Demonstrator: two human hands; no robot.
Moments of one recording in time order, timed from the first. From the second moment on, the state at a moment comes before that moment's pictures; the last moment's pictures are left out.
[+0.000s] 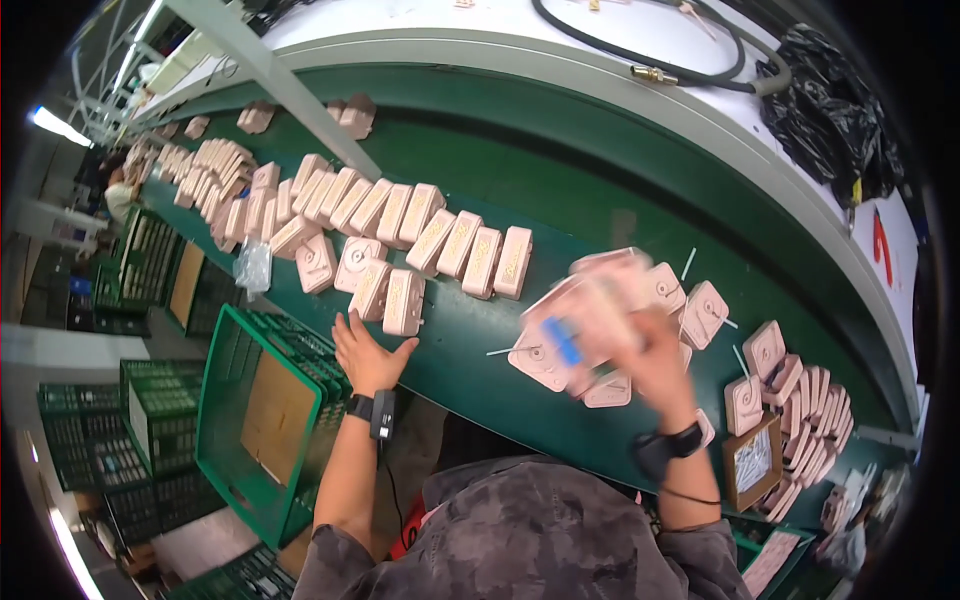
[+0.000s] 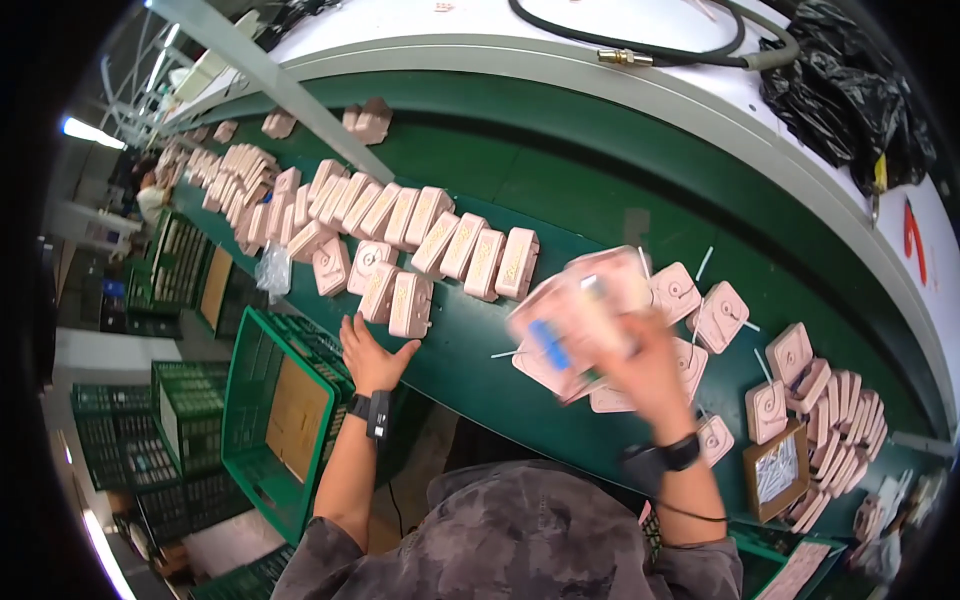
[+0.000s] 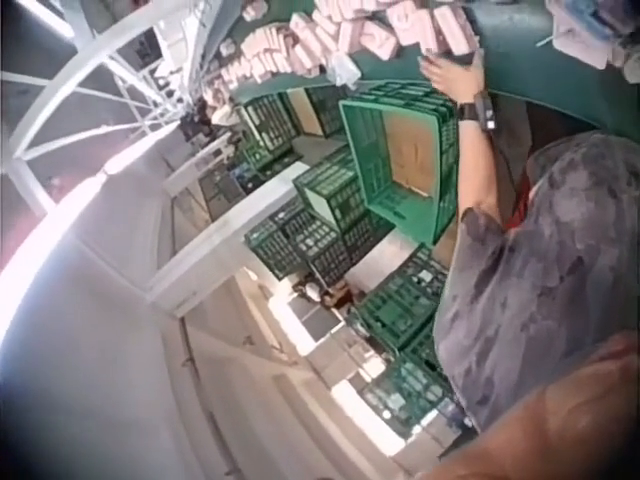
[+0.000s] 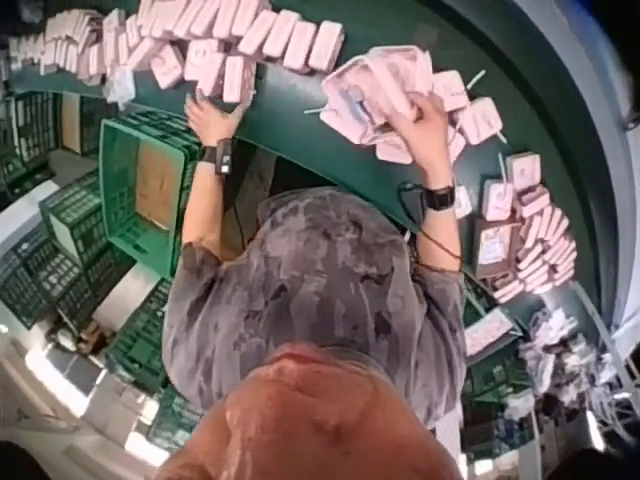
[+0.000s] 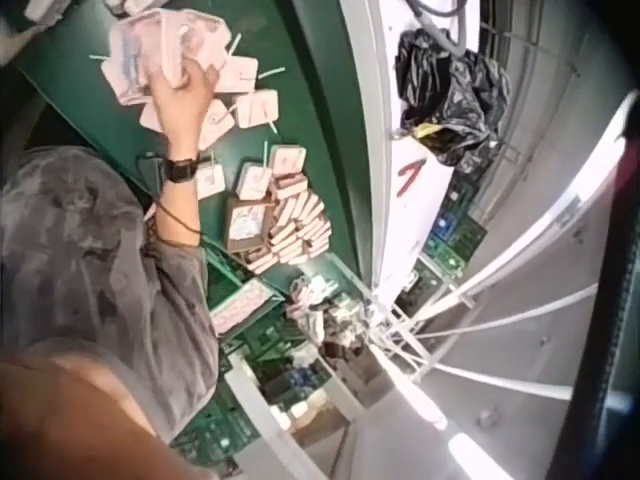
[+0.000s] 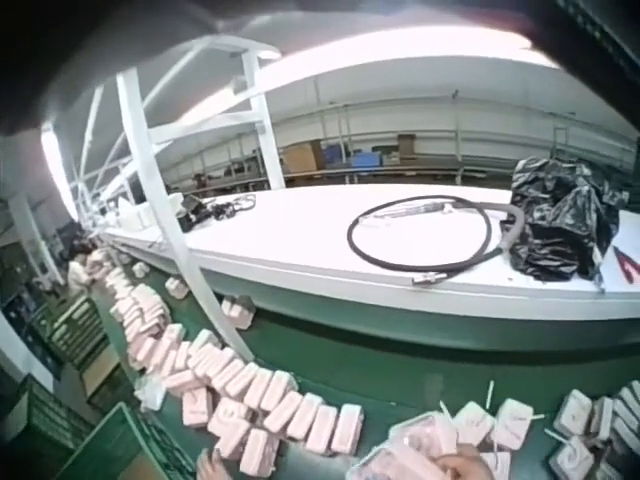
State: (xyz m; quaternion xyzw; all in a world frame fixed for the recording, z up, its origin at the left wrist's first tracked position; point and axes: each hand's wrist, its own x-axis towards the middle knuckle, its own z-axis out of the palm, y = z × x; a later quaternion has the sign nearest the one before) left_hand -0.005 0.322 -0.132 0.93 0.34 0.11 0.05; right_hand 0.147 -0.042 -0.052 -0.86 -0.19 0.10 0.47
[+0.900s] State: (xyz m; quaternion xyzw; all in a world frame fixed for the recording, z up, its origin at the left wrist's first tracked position) left_hand 0.034 0.485 -0.203 0.98 0.12 0.03 0.13; right_hand 0.014 0.316 -0.156 -0.91 0.02 0.20 0.36
